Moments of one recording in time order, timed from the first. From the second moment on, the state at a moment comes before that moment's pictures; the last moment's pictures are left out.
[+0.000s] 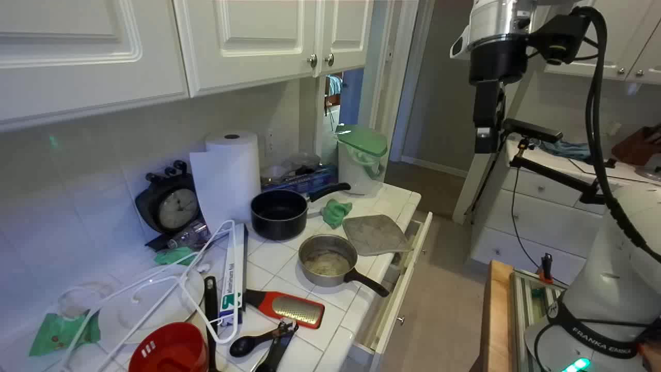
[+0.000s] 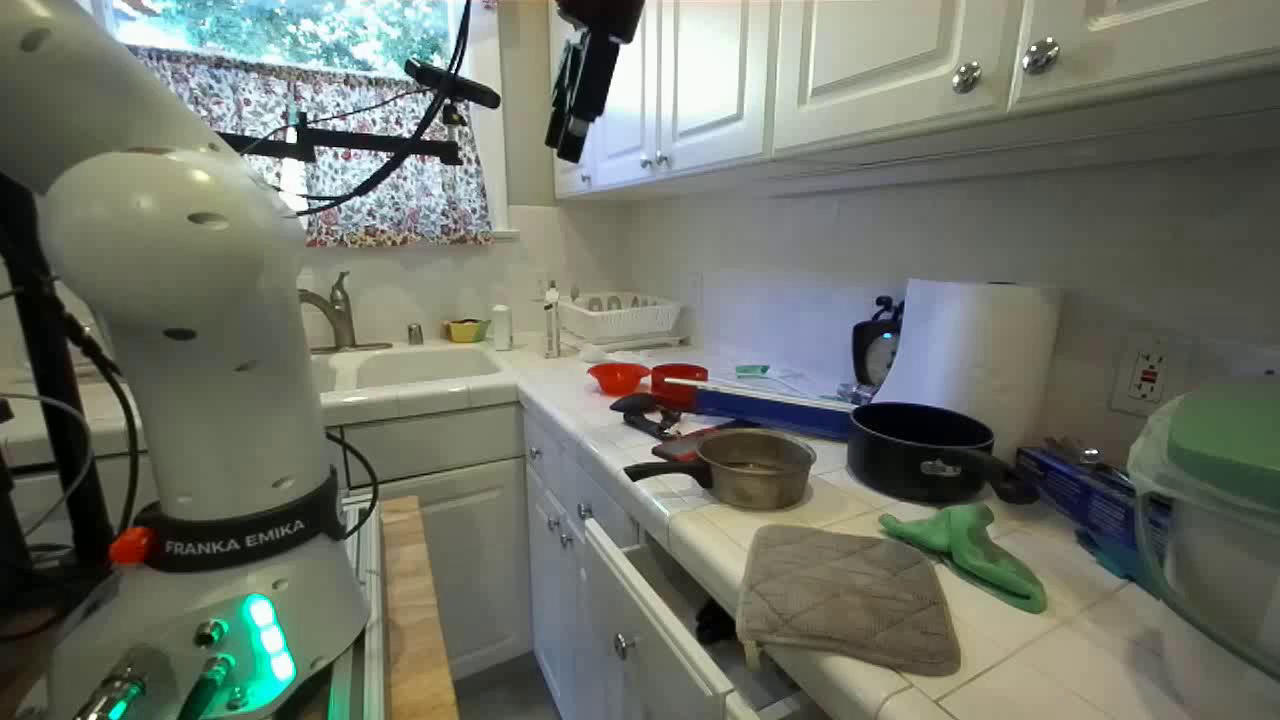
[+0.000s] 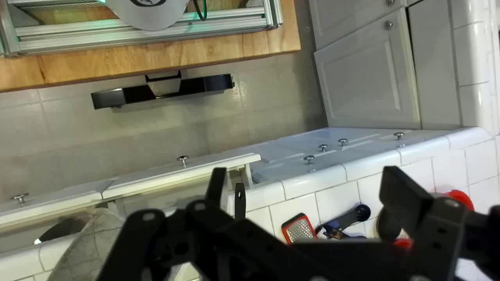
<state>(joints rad) 0.01 -0.67 -0.06 -2.30 0.24 1.41 0.14</state>
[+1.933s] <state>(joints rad) -0.20 -0.62 -0.18 -2.57 0.03 1.79 0.00</state>
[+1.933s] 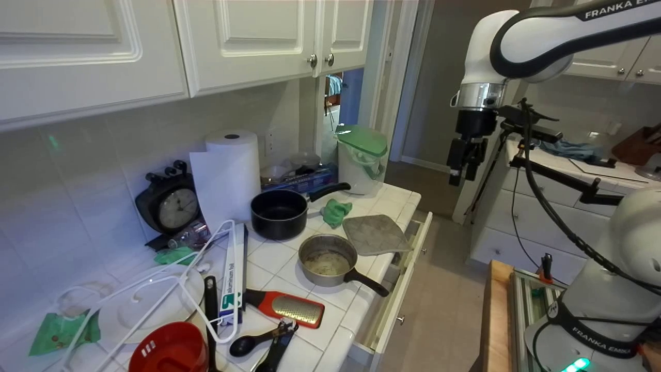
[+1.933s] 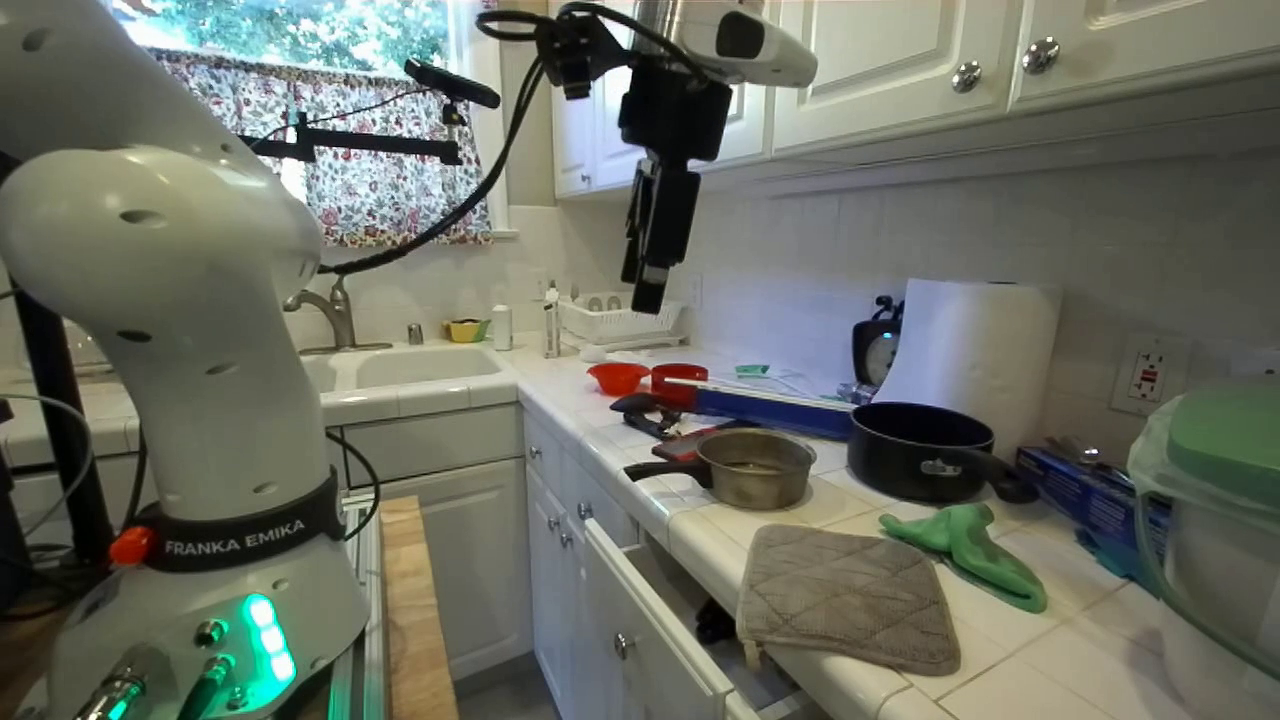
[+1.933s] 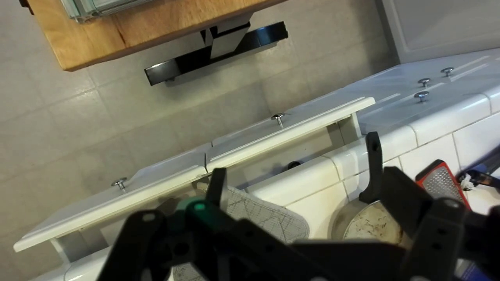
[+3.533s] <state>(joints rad) -0.23 -0.39 -0.19 -2.71 -0.15 2.30 -0.13</state>
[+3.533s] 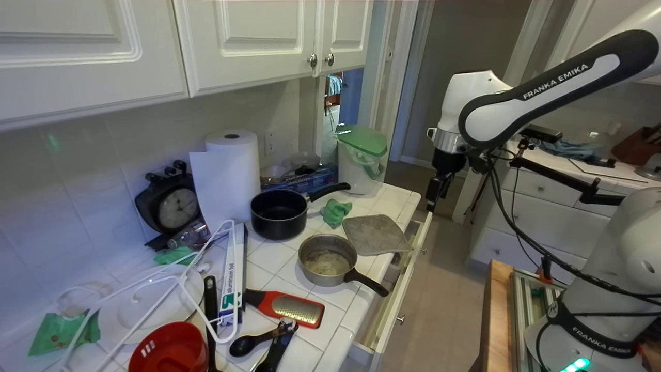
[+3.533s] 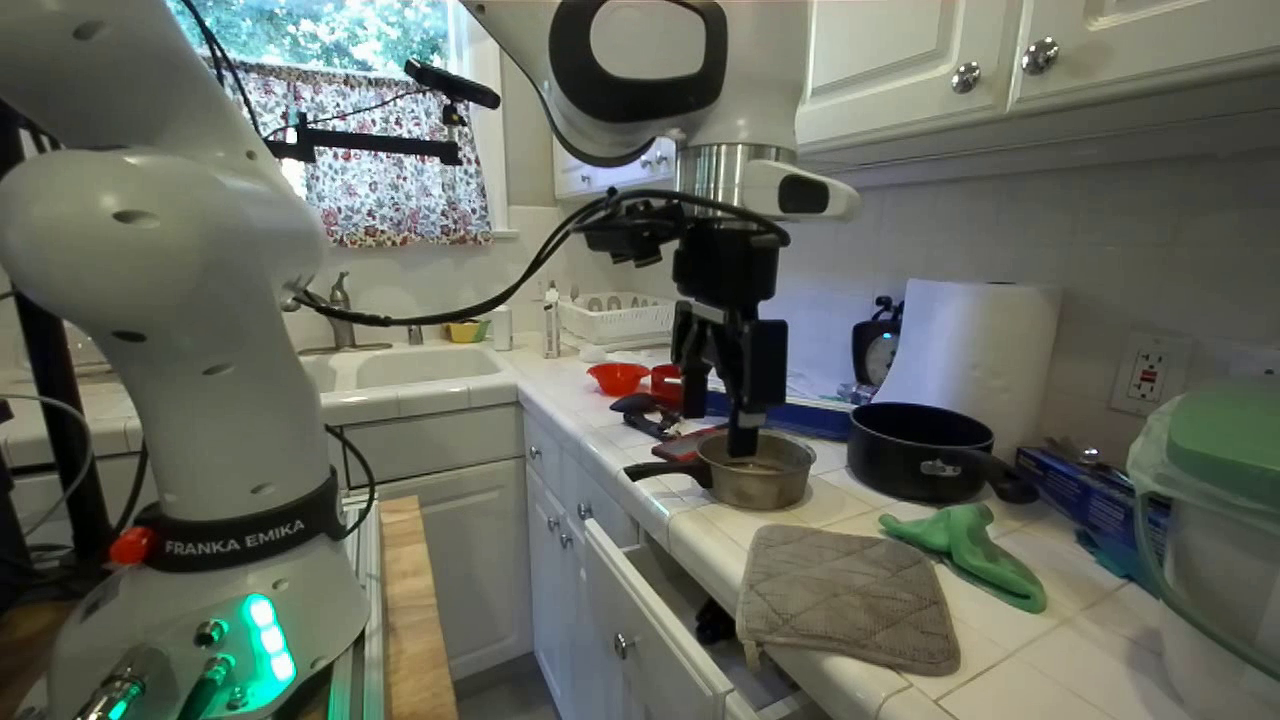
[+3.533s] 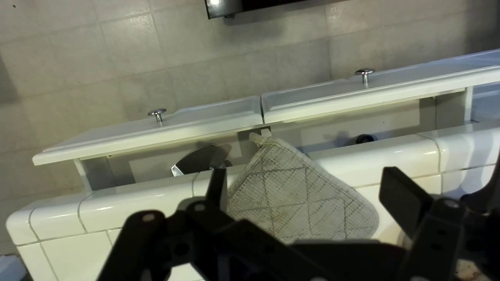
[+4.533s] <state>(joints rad) -0.17 -0.27 -0.18 -2.75 -0.15 2.43 -0.22</state>
